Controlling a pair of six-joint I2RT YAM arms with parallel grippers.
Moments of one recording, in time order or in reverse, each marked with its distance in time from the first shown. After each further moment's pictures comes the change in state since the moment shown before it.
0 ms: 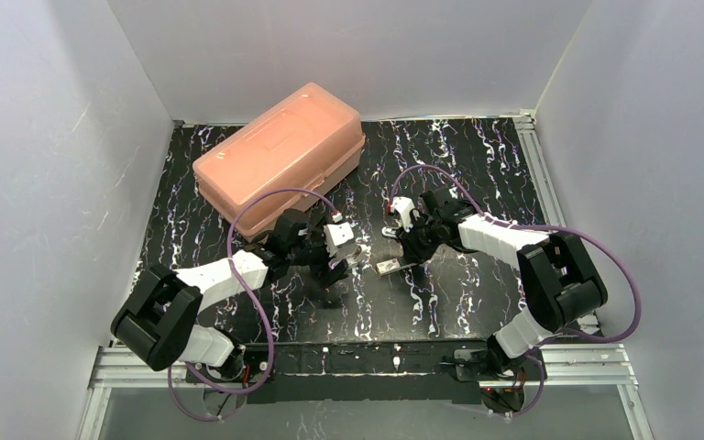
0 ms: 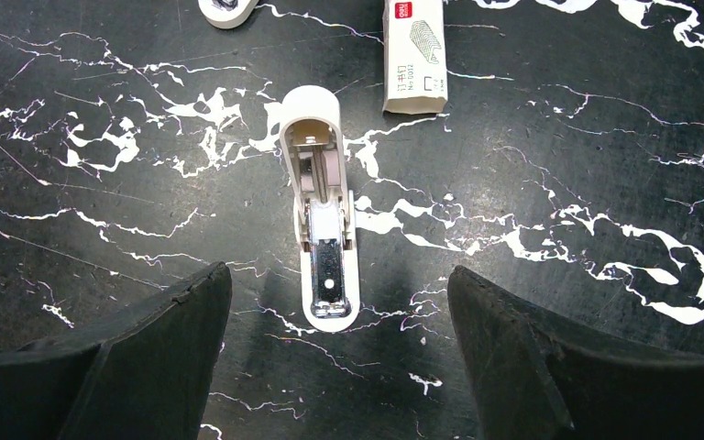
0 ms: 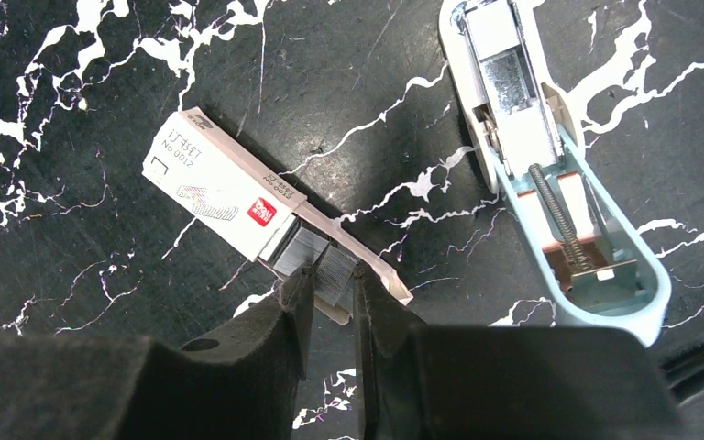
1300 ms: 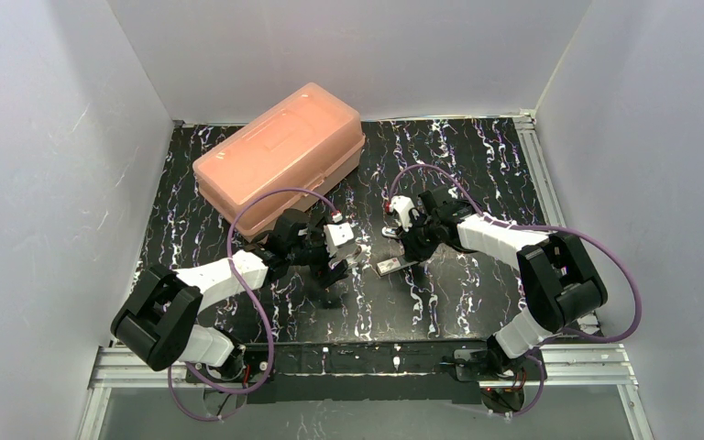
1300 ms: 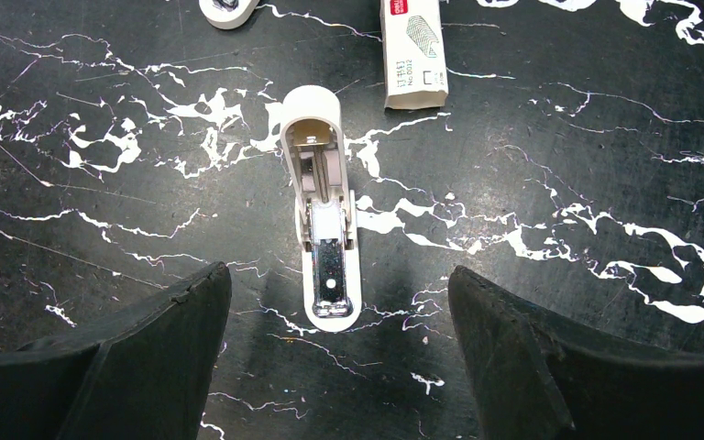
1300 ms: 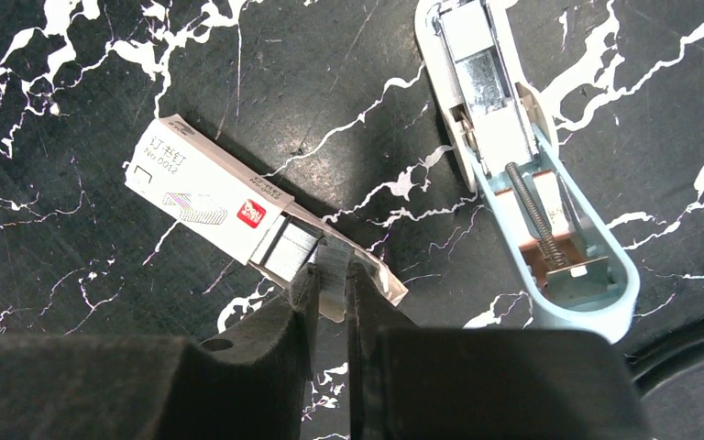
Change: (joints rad) left arm 0.000 0.000 0.000 0.000 0.000 0.008; right arm 0.013 -0.002 0.006 0.002 0.051 0.001
